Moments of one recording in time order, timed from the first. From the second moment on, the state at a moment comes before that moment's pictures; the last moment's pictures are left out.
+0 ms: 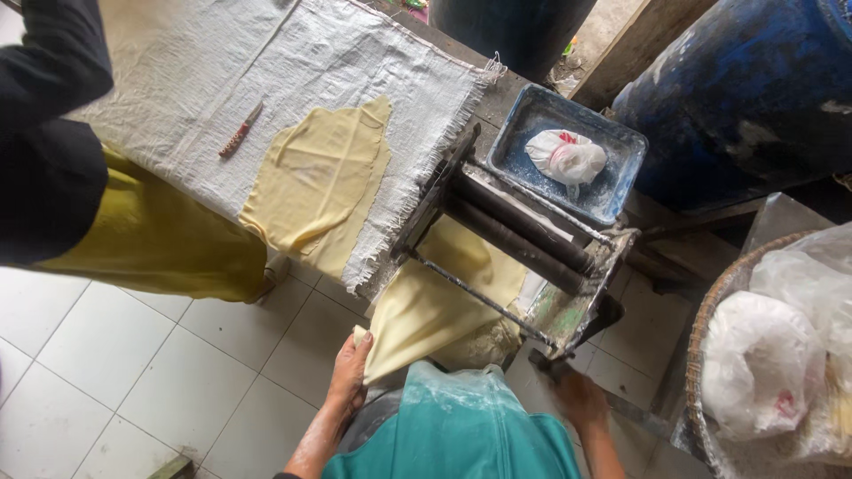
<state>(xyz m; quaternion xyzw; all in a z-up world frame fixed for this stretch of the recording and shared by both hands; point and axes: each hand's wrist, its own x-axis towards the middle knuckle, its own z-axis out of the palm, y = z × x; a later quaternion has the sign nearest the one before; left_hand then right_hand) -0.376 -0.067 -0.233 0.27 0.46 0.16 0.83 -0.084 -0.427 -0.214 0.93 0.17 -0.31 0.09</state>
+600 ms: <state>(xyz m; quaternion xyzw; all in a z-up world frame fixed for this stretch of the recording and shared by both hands) -0.450 -0.039 -0.064 0.28 0.20 0.15 0.93 0.183 -0.417 -0.073 0.90 0.32 0.27 0.12</state>
